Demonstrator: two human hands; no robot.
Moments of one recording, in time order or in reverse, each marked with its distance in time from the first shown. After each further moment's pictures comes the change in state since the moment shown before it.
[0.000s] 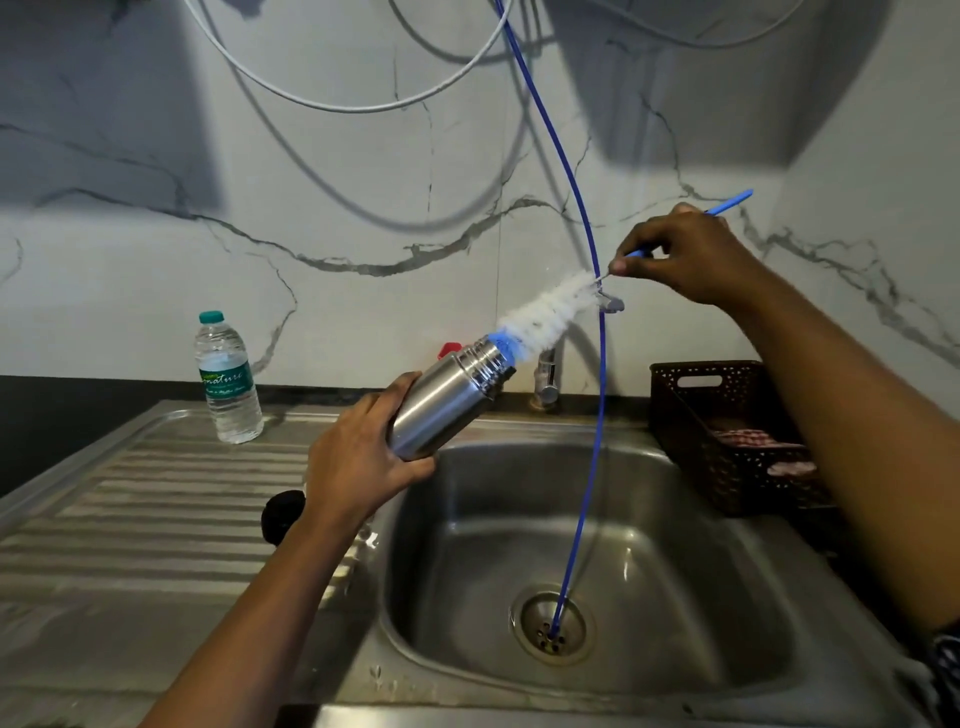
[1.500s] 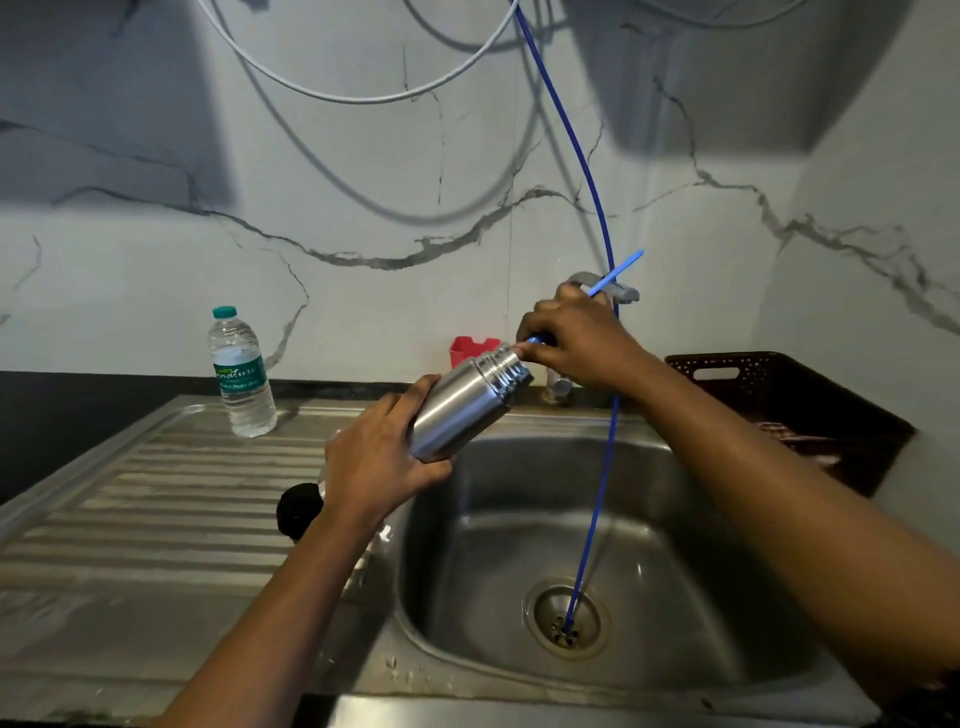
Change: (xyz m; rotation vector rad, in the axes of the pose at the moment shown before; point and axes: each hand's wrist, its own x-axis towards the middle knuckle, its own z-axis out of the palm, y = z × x) left_hand -0.002 0.001 0.004 0.045 -0.020 0.013; right_hand -0.029 -0.069 0.088 -0.025 -0.144 -0.219
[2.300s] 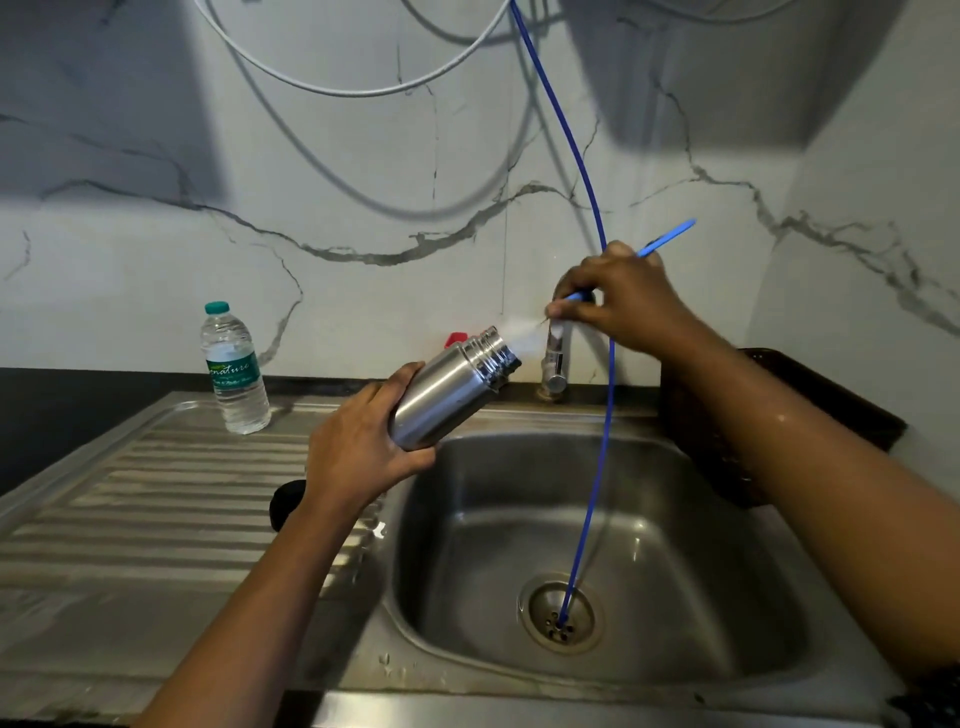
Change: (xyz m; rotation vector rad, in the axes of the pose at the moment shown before) left_hand 0.003 -0.005 -0.006 -0.003 0.016 0.010; right_hand -0.003 0.026 -0.031 -0.042 0.106 0.067
